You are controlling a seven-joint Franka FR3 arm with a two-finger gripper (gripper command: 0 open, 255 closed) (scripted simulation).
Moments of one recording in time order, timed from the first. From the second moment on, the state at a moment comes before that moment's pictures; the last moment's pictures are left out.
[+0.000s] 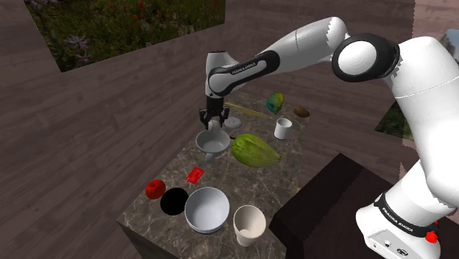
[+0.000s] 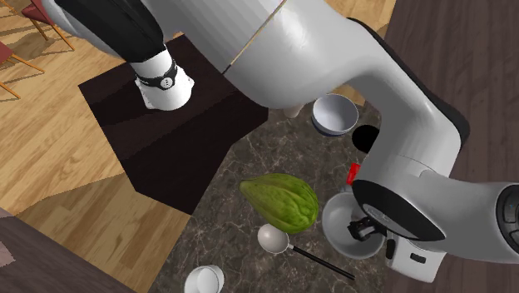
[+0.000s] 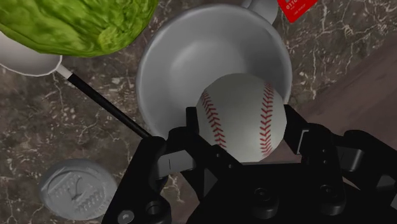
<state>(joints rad) 0.01 0.87 0.30 -1.34 -0.16 2.13 0.55</state>
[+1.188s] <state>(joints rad) 0.02 0.95 0.29 -1.32 -0.17 2.20 0.55</state>
